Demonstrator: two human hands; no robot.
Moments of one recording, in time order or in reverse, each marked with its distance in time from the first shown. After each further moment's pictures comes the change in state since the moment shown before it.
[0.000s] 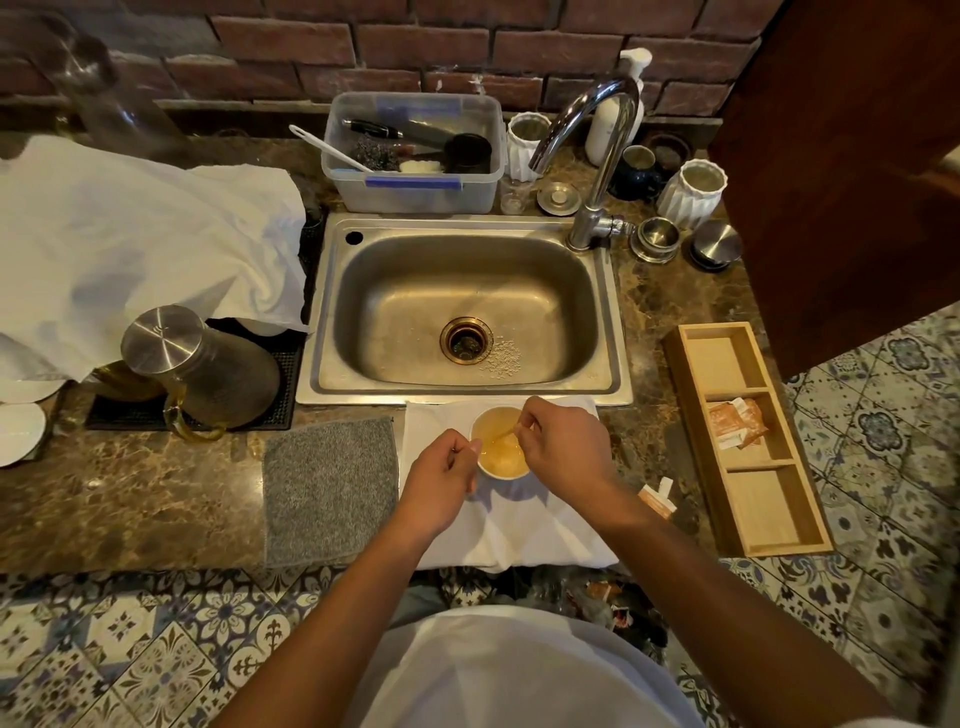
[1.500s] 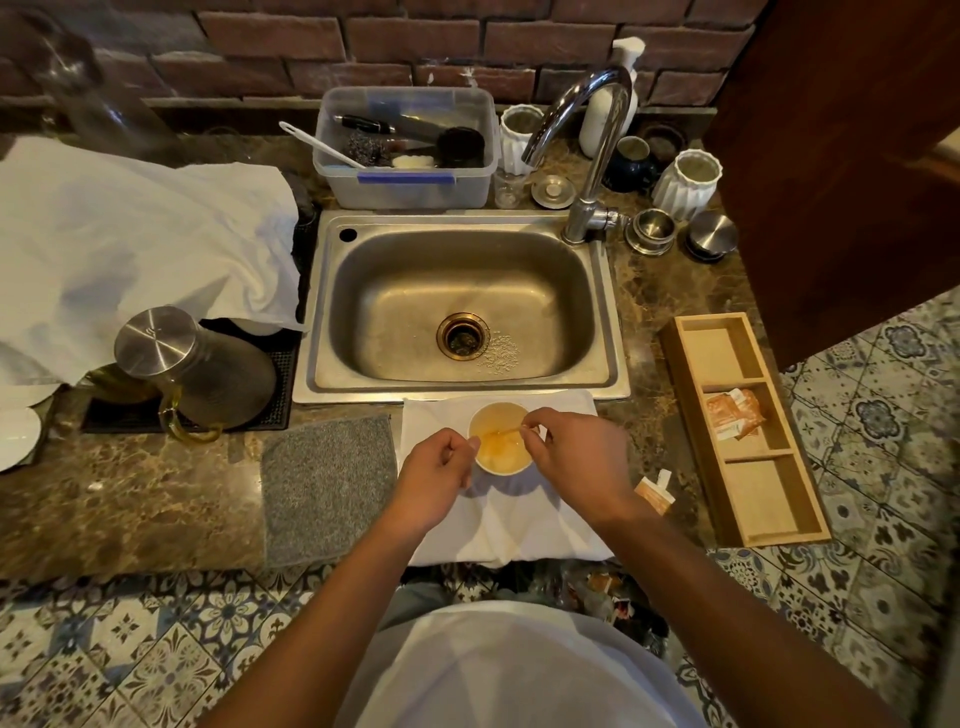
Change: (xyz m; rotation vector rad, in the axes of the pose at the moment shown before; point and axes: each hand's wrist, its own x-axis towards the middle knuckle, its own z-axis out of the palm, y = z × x) left_hand 0.003 0.001 -0.008 0.080 -0.024 -0.026; right_hand -0.017 0.011 -0.001 -0.127 0.115 -0.022
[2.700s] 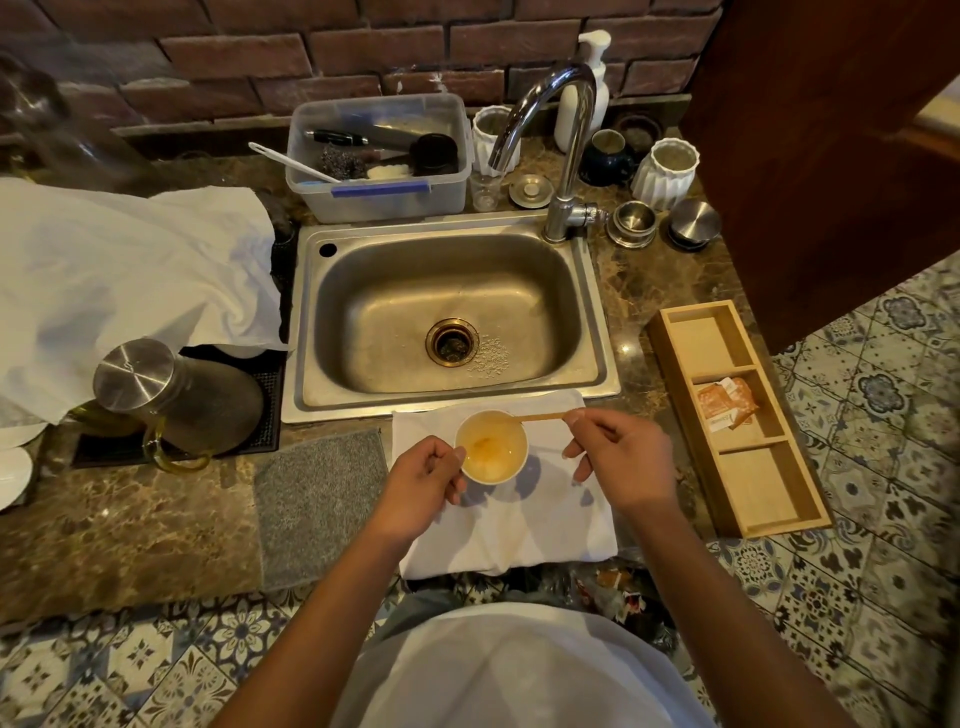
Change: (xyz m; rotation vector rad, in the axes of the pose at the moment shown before) left_hand -0.001 0.011 -0.006 -0.052 -0.042 -0.043; right_hand -0.024 0.029 -0.036 0.831 0.066 0.480
